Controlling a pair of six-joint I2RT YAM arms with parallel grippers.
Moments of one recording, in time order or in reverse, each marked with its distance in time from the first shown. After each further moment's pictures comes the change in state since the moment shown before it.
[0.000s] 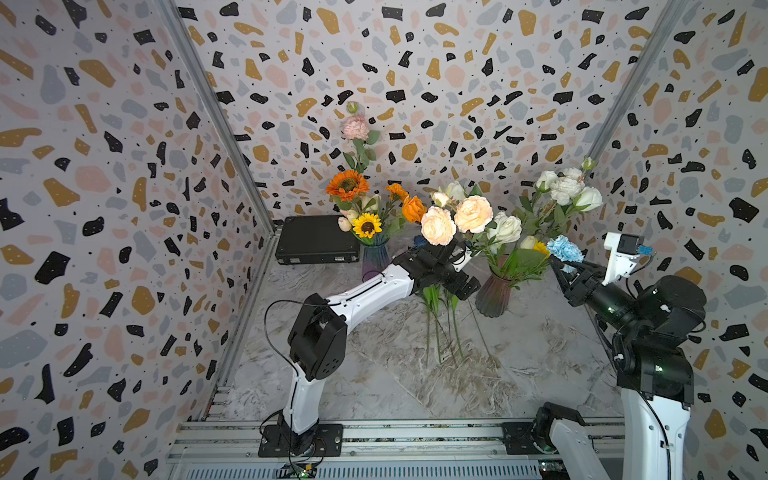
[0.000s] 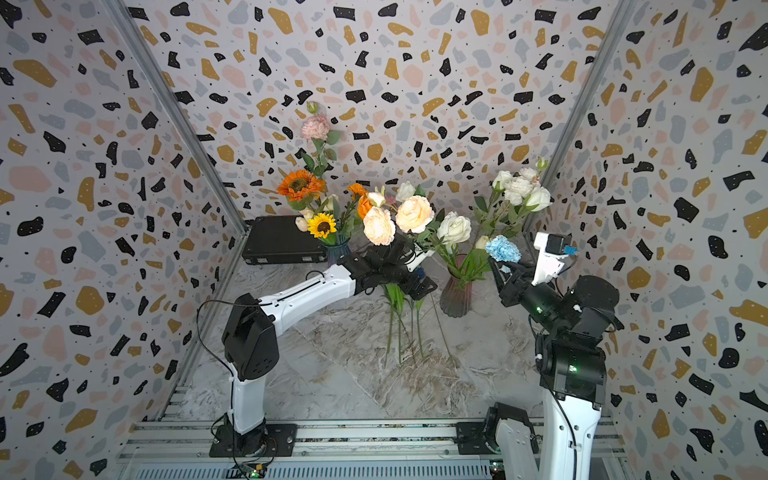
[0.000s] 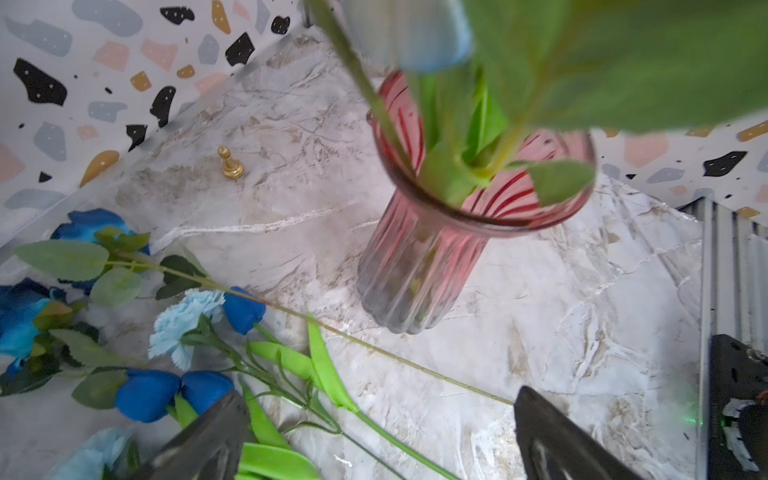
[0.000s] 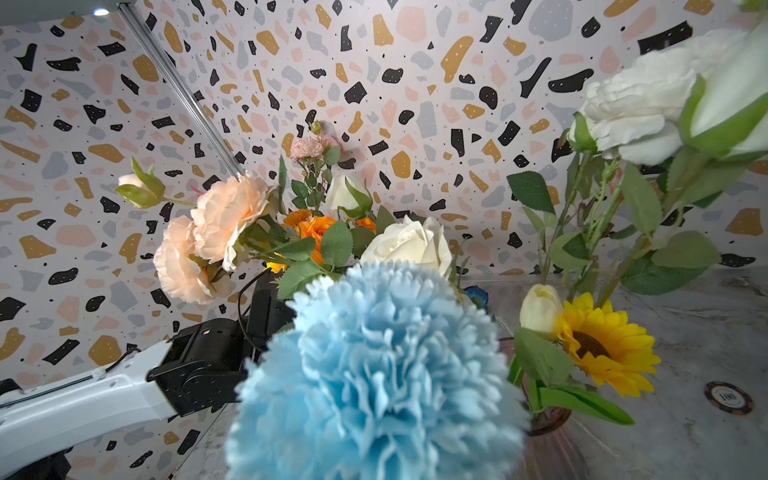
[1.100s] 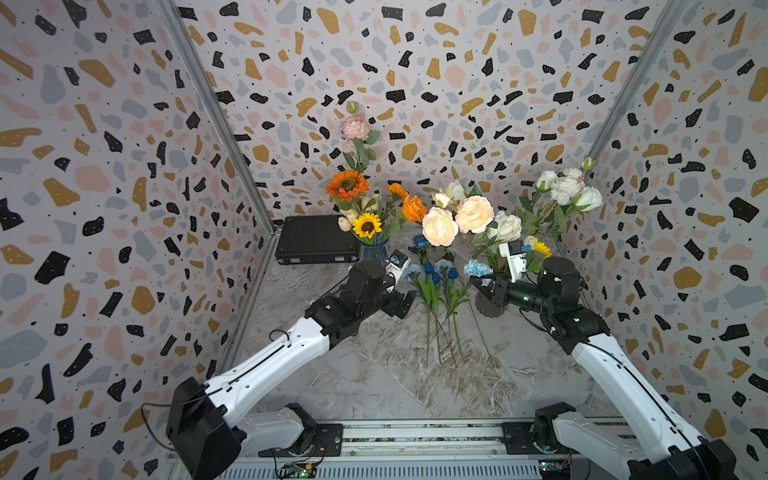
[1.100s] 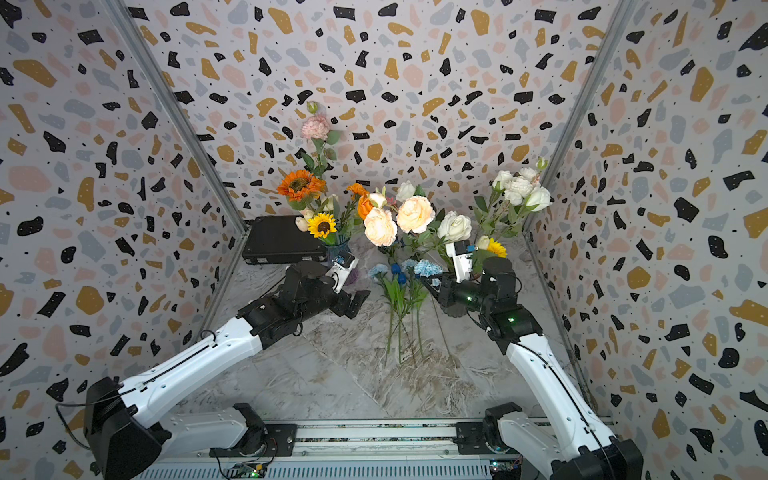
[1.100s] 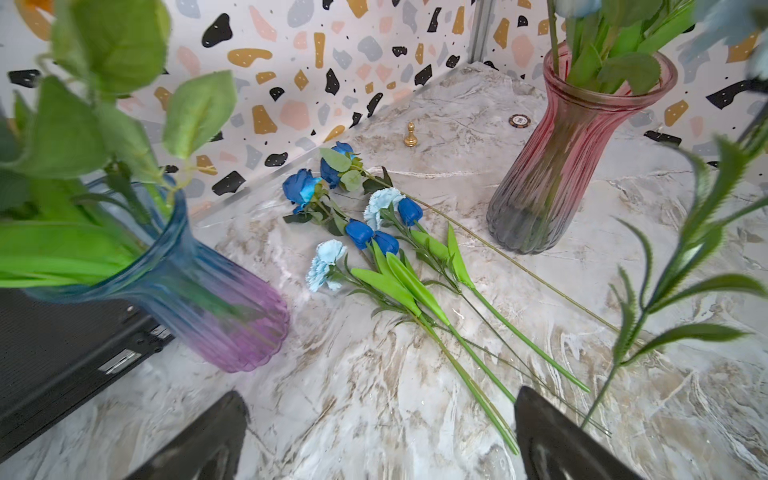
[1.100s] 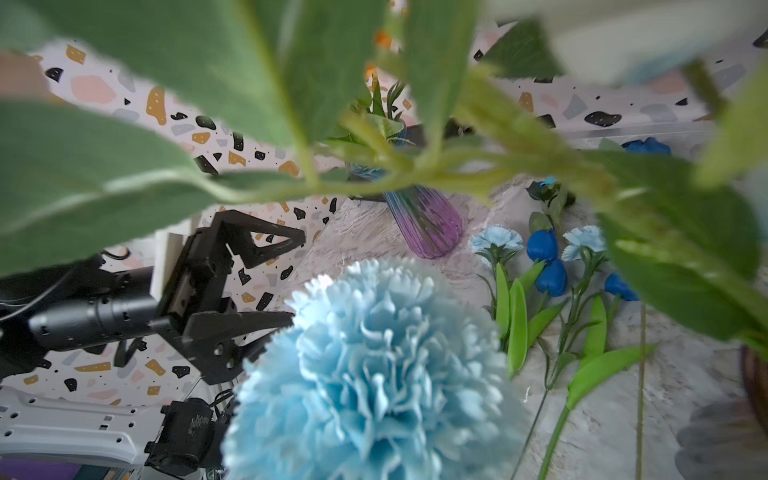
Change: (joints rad) left arm 0.110 -0.803 -0.711 0.097 -0.314 -0.037; right arm 0.578 0.296 -0.240 0.271 0.192 -0.003
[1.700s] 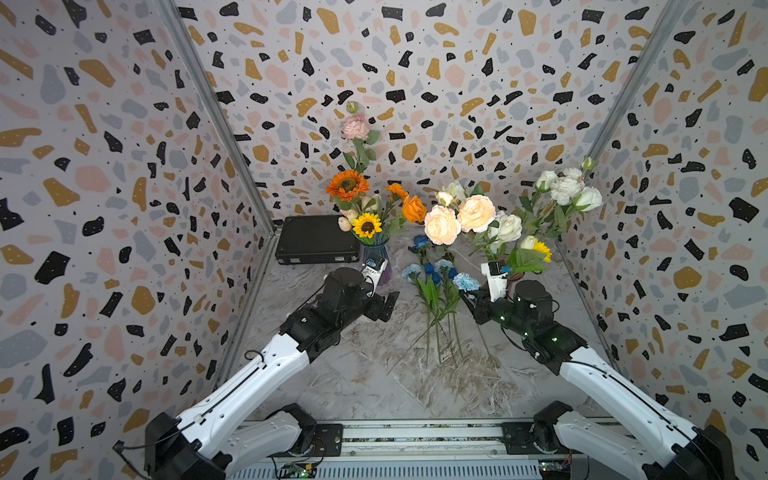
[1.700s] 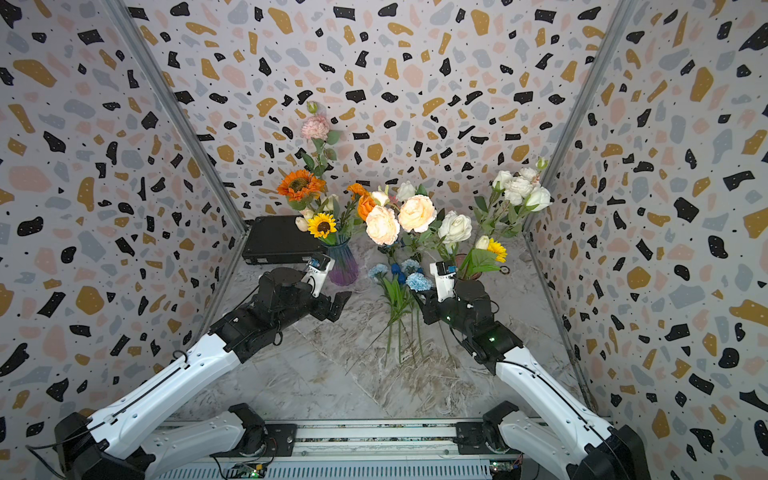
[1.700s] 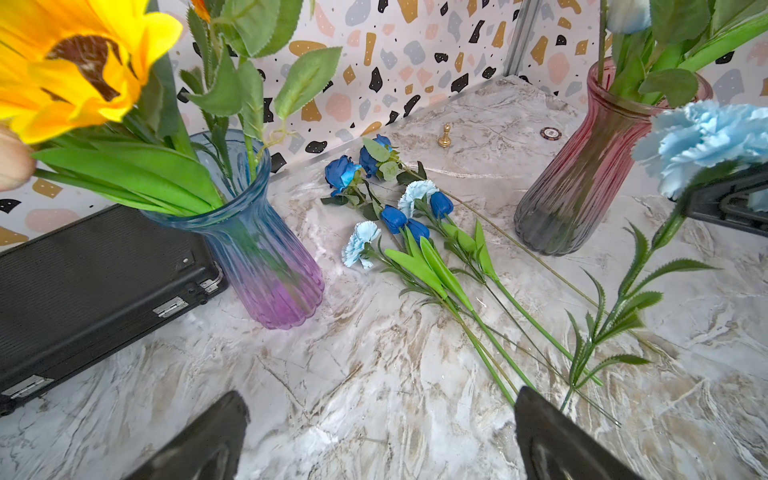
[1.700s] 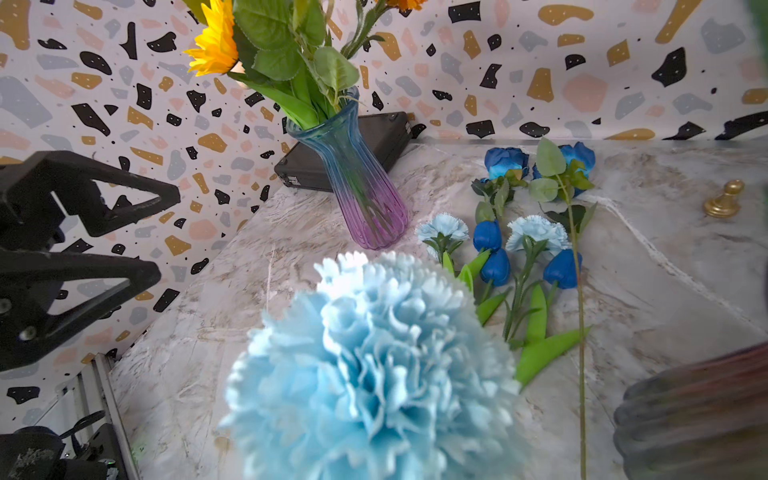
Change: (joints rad) left arm 0.059 -0.123 -0.061 -0.050 -0.006 -0.050; right arm 0.203 -0.052 -0.194 0.140 0.384 -0.085
